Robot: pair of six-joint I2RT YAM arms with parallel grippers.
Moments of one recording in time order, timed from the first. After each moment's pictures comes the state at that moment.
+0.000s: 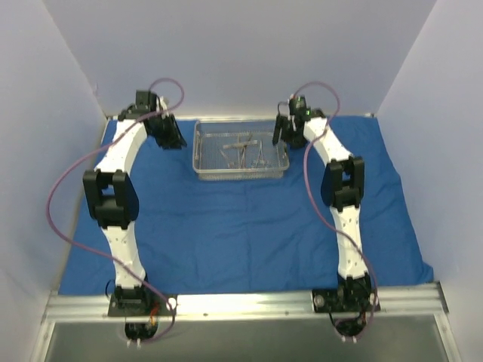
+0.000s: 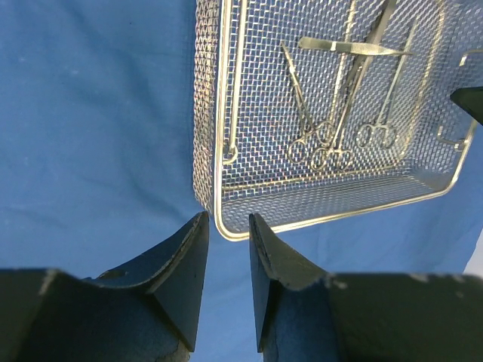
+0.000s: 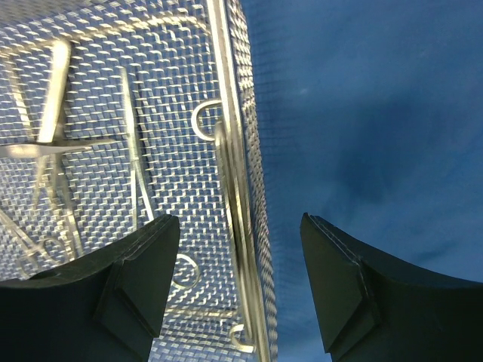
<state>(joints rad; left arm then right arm) -0.07 2.07 1.95 -0.84 0.33 -0.42 0.22 2.43 2.24 -0.79 -0.04 0.38</state>
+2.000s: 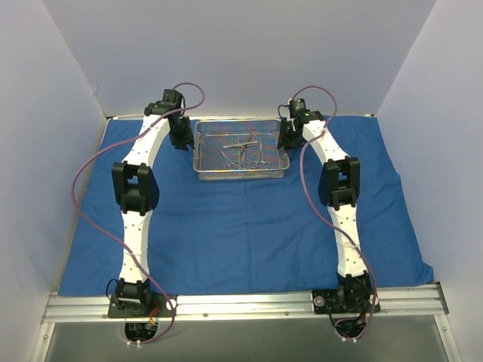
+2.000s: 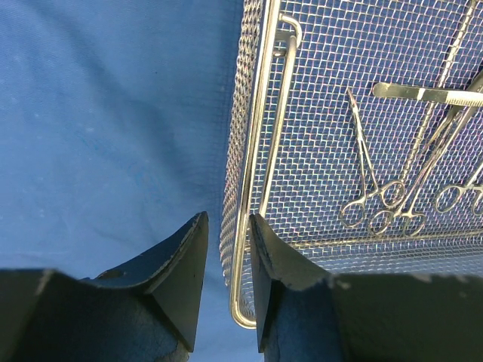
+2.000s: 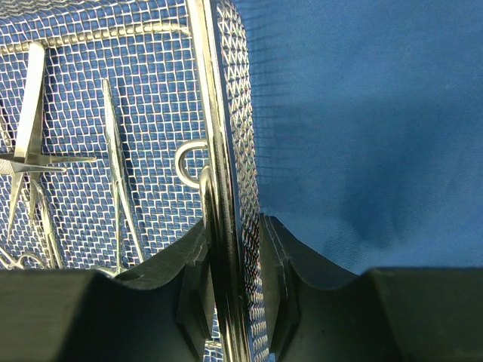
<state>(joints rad) -0.18 2.42 2.38 -1.05 0.08 -0.40 0.20 2.55 2.34 -0.80 -0.09 0.35</state>
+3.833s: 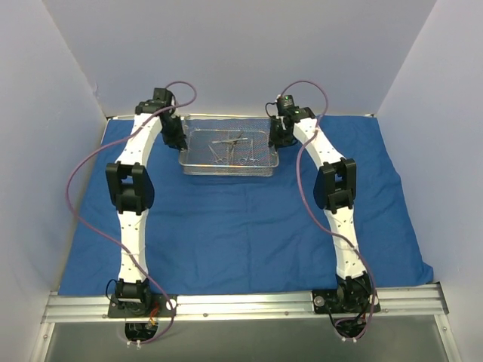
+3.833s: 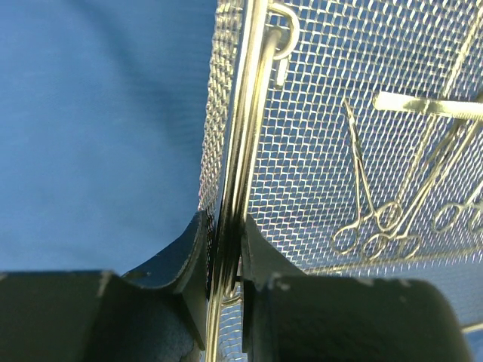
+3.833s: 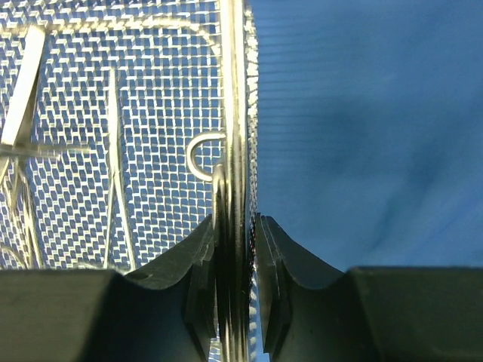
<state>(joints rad) -0.13 2.42 2.40 -1.08 0.15 -0.37 0.29 2.49 2.35 -0.86 -0.04 0.39</state>
